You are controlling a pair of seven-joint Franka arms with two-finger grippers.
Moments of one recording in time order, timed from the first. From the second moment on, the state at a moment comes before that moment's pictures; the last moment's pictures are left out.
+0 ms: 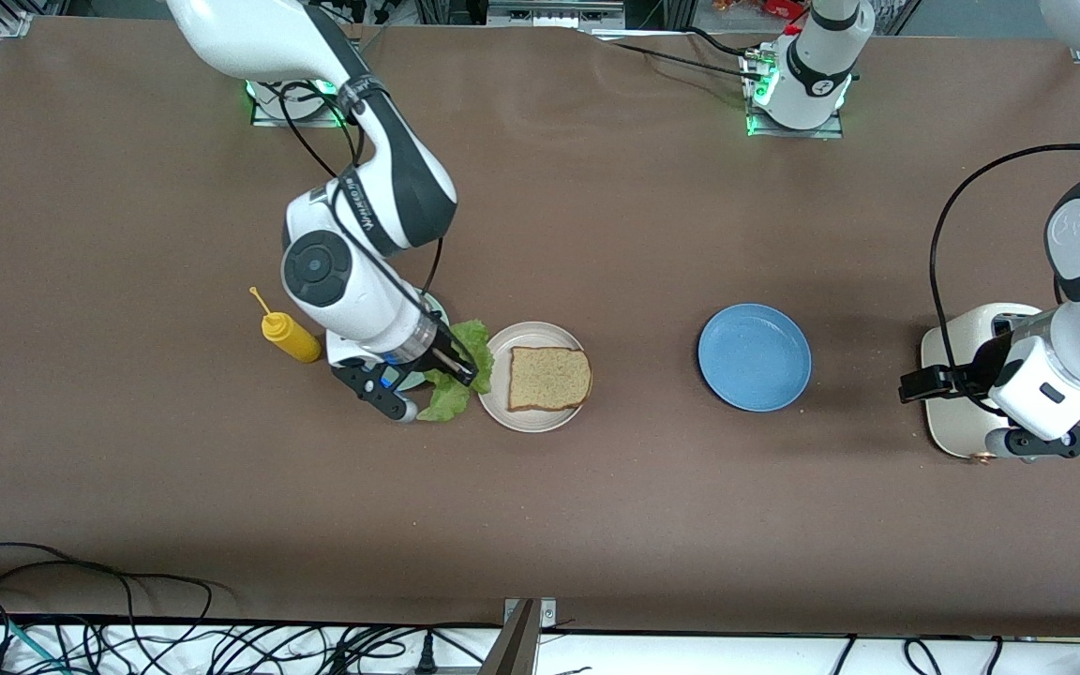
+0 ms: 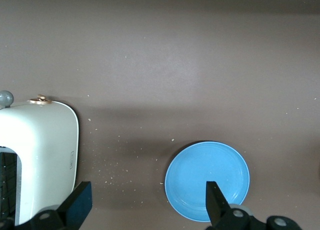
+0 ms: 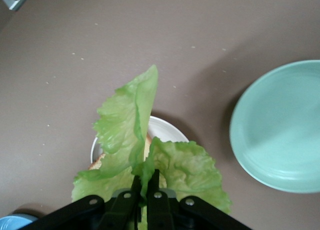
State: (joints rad) left arm 0.05 0.48 -0.07 -1.30 -0.01 1.76 -0.07; right arm 0.61 0.67 -0.11 -1.32 0.26 2.14 0.99
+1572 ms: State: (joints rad) left arm 0.07 0.47 -0.06 -1.30 -0.01 1.76 -0.07; right arm 0.77 0.84 -0.11 -1.32 0.30 2.35 0.99
